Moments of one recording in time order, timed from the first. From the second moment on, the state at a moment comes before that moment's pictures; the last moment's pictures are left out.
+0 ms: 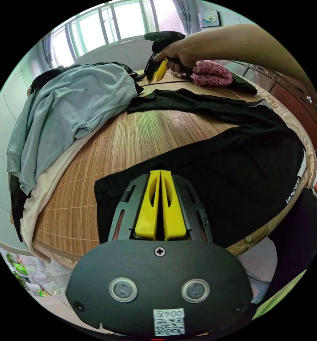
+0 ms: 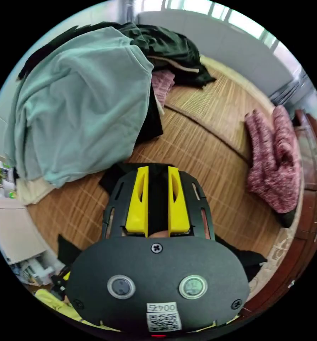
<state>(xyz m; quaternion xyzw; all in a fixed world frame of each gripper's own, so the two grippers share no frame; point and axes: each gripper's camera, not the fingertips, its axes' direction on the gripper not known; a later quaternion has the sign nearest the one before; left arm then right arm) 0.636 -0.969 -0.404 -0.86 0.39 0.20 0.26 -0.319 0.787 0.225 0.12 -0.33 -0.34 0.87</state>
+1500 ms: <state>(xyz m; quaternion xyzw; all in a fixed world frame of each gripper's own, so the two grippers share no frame) 0.750 -0.973 -0.424 -0.81 0.46 0.24 0.27 0.642 0.917 0.464 0.26 -0.46 0.06 0.85</state>
